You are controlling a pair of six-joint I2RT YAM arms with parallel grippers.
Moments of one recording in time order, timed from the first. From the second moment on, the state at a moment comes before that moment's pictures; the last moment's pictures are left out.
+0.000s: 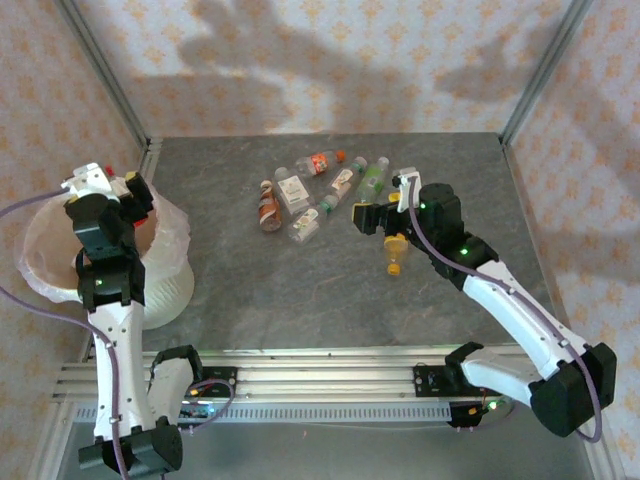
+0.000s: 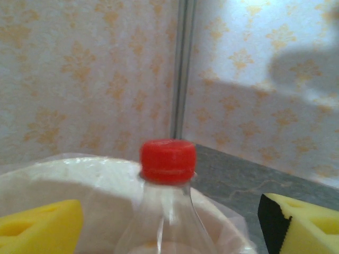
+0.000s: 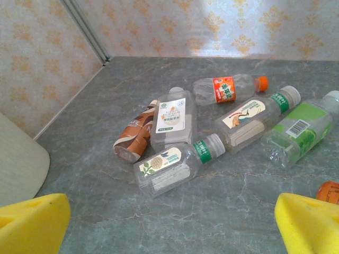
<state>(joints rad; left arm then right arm) 0.33 0.81 0.98 -0.33 -0.18 -0.09 0.48 1.07 0.92 -0.23 -0.17 0.26</state>
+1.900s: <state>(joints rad) -0.47 1.68 1.60 -0.81 -0.33 -0.60 0.48 1.11 0.92 -0.29 0.12 0.55</state>
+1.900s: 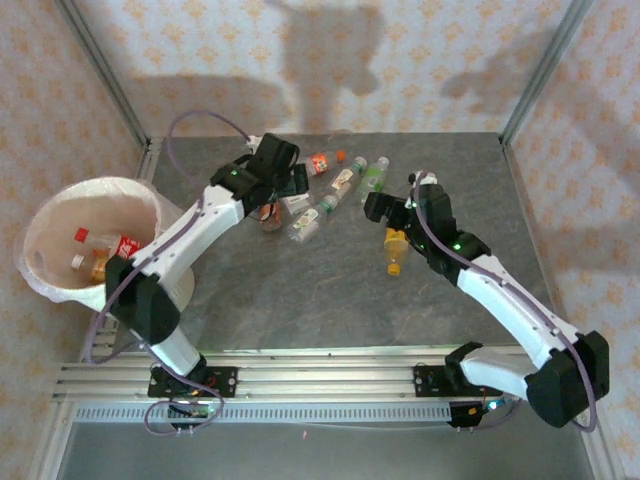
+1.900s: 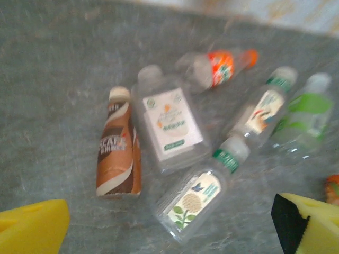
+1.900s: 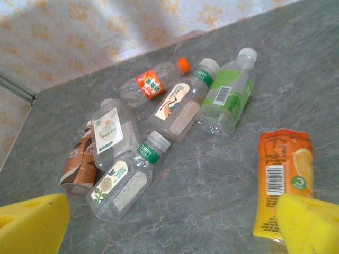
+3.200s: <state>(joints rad) -0.22 2.19 1.68 -0.75 0.03 -0.33 0.48 1.07 0.89 -0.40 0.19 0.51</state>
